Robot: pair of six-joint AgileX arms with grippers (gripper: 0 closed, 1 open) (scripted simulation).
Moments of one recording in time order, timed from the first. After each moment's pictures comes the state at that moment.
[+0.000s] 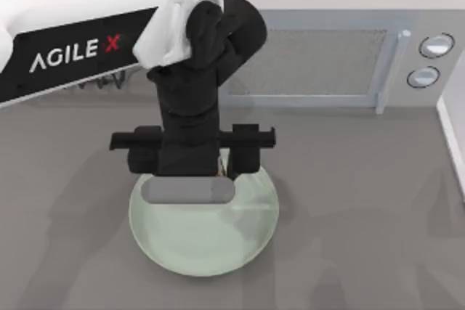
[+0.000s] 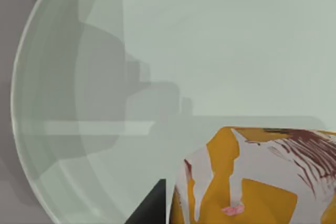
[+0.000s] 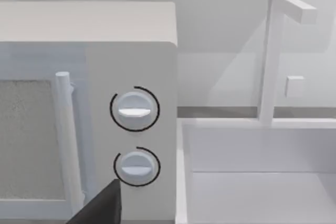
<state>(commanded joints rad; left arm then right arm) -0.67 1.96 1.52 -1.16 0.03 2.50 0.00 0.00 0.00 0.00 0.00 0.00</state>
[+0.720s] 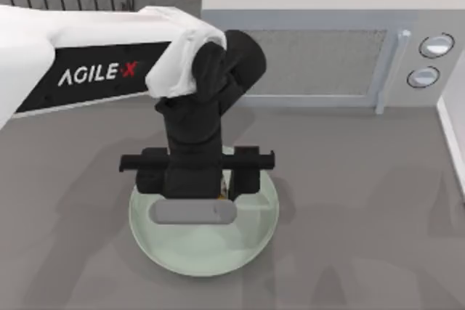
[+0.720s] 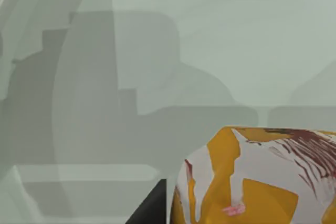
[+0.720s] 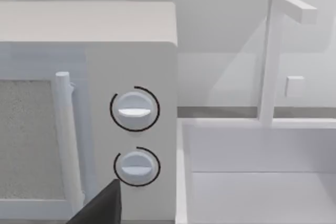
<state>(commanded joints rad) -0.68 2.02 1.42 -0.99 0.03 2.50 0.00 0.00 0.00 0.00 0.00 0.00</state>
